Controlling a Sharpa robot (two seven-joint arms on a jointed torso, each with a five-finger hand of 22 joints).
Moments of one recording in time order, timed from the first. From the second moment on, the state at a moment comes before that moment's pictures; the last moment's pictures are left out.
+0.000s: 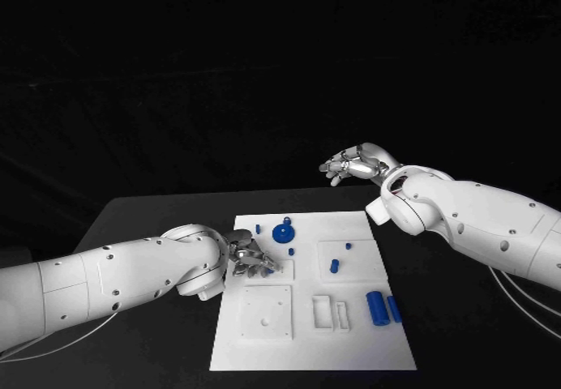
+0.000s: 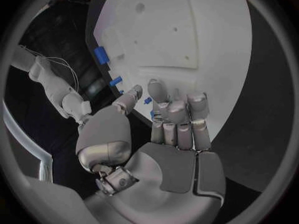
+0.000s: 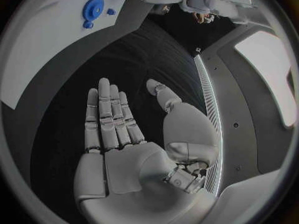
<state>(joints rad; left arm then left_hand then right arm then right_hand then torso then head) 1.35 -0.65 -0.24 1.38 -0.89 -0.11 -0.37 0.76 -0.20 0.60 -0.10 0.05 1.25 -0.01 0.36 0.74 1.41 -0.11 0.72 0.66 1.26 -0.22 1.40 0.63 0.10 1.06 -0.18 1.07 1.31 1.33 -0.64 0.06 1.18 -0.73 -0.31 0.06 0.88 -0.10 0.43 -0.25 0.45 0.82 0.20 0.26 0.48 0.96 0.13 0.43 0.19 1.07 0.08 0.31 0.63 0.24 0.67 0.22 0.35 1.06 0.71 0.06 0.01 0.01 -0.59</state>
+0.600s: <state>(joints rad) 1.35 -0.67 -0.22 1.40 -0.86 -0.11 -0.37 0.77 -0.22 0.60 -0.08 0.05 1.22 0.00 0.36 0.74 1.40 -0.11 0.71 0.66 1.25 -0.22 1.39 0.62 0.10 1.05 -0.17 1.07 1.31 1.33 -0.64 0.06 1.18 -0.73 -0.31 0.06 0.88 -0.10 0.43 -0.25 0.45 0.82 0.20 0.26 0.48 0.96 0.13 0.43 0.19 1.07 0.08 0.31 0.63 0.24 0.67 0.22 0.35 1.06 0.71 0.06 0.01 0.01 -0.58</state>
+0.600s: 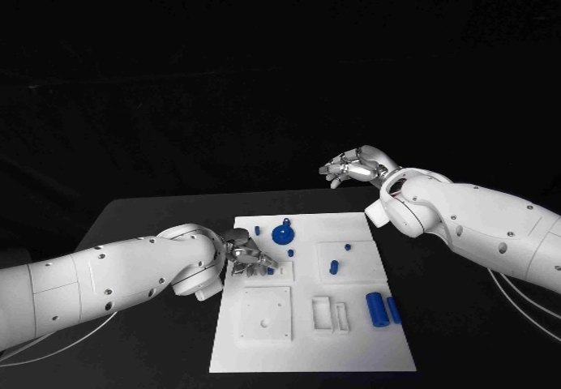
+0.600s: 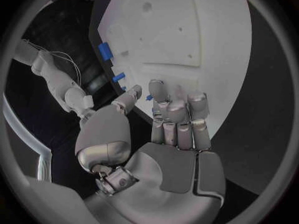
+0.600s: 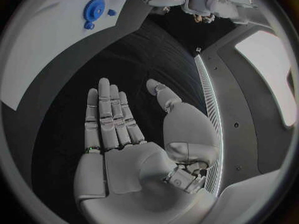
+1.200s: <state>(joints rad) 1.40 -0.69 -0.14 1.38 -0.82 -0.09 -0.36 0.80 -0.20 0.59 -0.08 0.05 1.04 0.04 0.25 0.71 1.35 -0.06 0.65 0.63 1.24 -0.17 1.36 0.60 0.09 1.02 -0.16 1.05 1.30 1.33 -0.64 0.06 1.17 -0.73 -0.31 0.06 0.88 -0.10 0.43 -0.25 0.45 0.82 0.20 0.26 0.48 0.96 0.13 0.43 0.19 1.07 0.08 0.31 0.63 0.24 0.67 0.22 0.34 1.06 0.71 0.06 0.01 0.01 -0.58</state>
